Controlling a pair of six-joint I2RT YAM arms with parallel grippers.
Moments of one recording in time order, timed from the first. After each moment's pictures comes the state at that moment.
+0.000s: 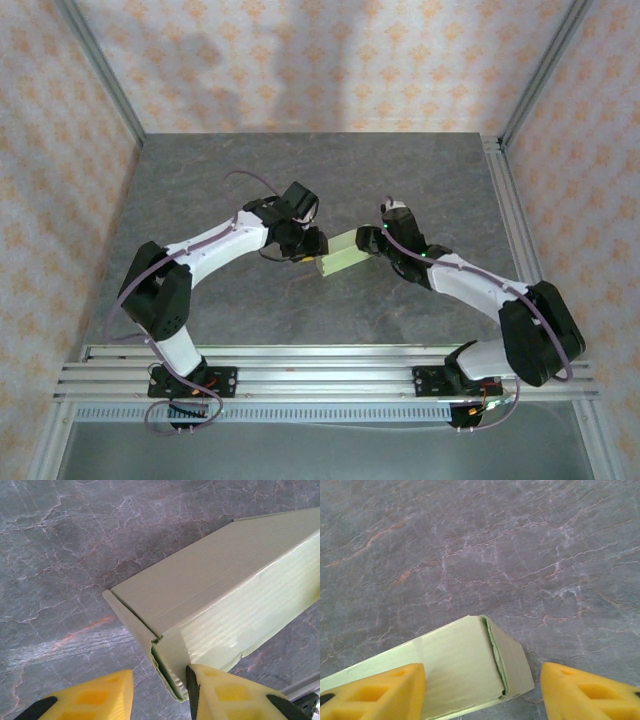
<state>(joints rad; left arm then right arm) -0.59 1.71 1.27 -0.72 0.25 -0.78 0.54 1.35 0.71 -0.05 0.08 0.52</state>
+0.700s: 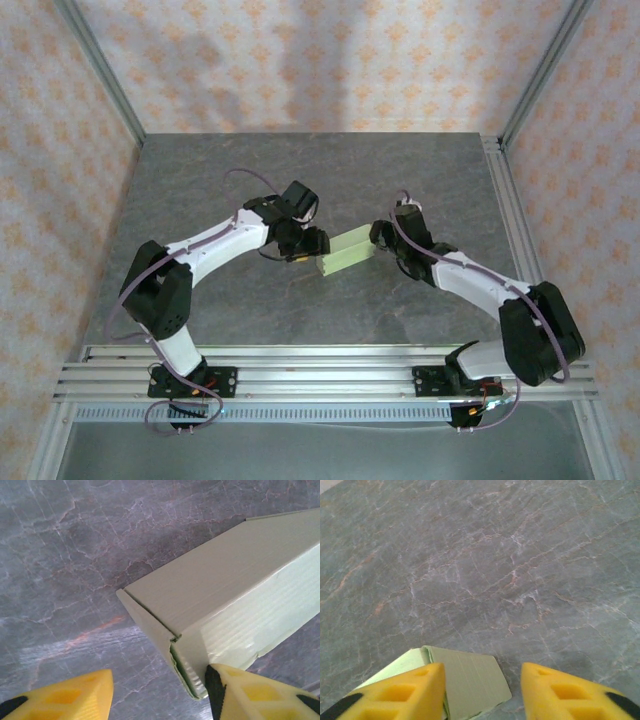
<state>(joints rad) -0.59 1.71 1.31 -0.77 0.23 -0.75 0.47 1.35 0.71 -0.07 0.12 0.65</state>
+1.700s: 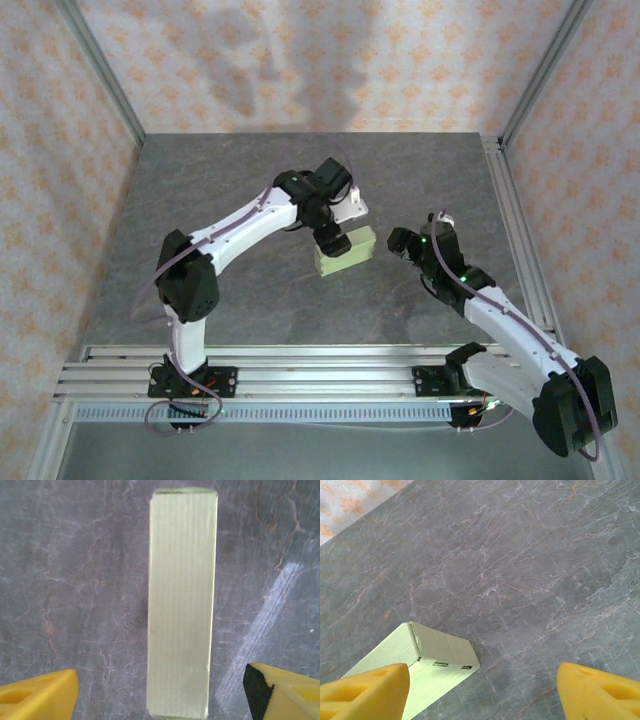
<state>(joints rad) -0.69 1.93 1.77 -1.04 0.09 0.39 0.41 0.96 0.58 -0.26 0.14 0.70</state>
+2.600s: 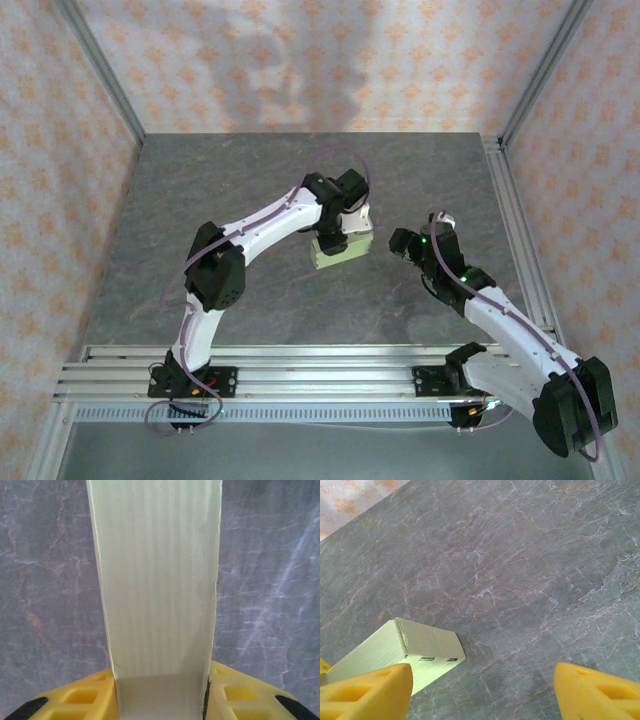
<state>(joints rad) -0.73 2.10 1.91 -1.19 -0.07 0.46 0.41 0.96 0.58 -0.27 0.15 0.69</state>
